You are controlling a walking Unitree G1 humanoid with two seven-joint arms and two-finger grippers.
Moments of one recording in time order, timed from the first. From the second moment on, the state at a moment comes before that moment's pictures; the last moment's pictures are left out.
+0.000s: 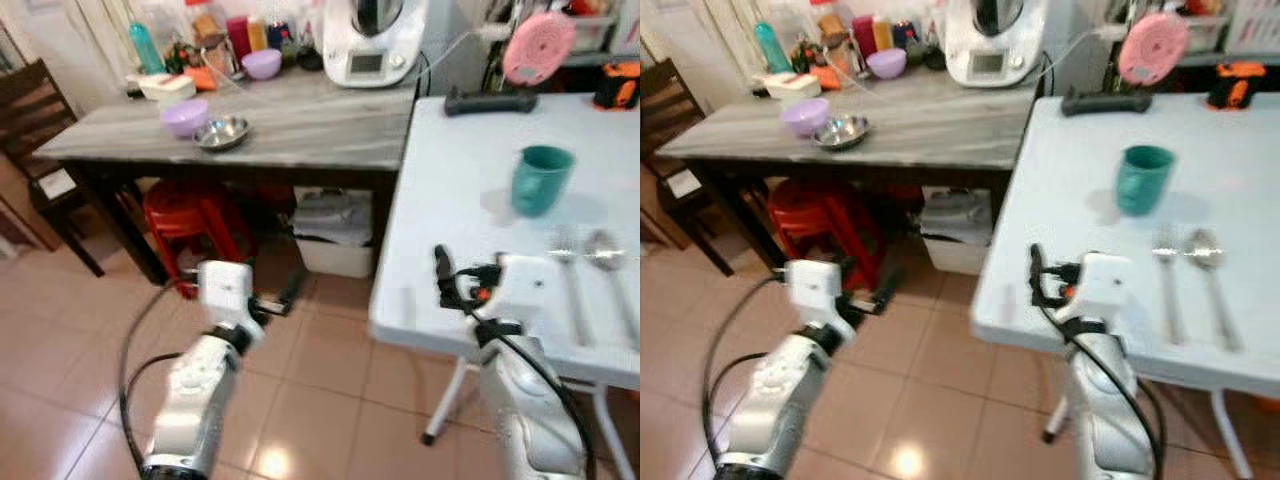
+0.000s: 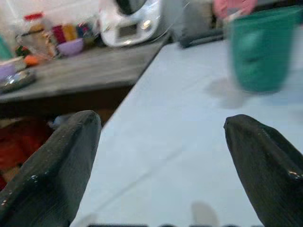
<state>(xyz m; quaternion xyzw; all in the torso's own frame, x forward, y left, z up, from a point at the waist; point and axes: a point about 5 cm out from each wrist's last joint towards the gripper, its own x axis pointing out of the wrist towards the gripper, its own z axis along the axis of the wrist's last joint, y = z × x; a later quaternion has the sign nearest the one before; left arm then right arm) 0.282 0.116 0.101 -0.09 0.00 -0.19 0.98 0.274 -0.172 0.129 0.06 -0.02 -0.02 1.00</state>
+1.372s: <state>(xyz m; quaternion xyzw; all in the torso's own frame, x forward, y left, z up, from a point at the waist) 0.284 0.119 0.102 -0.08 0.00 -0.19 0.98 0.290 -0.162 0.132 0.05 -0.03 -0.01 1.00</state>
